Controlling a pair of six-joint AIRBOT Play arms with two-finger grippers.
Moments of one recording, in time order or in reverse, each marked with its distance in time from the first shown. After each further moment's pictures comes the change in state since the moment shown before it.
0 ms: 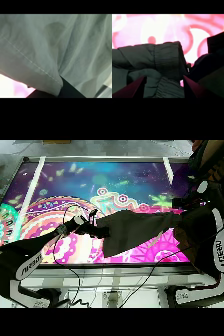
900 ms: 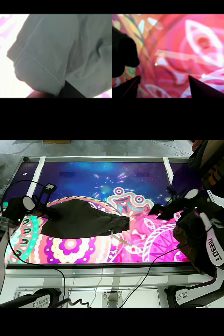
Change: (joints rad) left arm 0.442 0.348 0.139 0.829 -0.207 0.142; right arm 0.072 -0.077 -0.197 0.573 0.089 -0.134
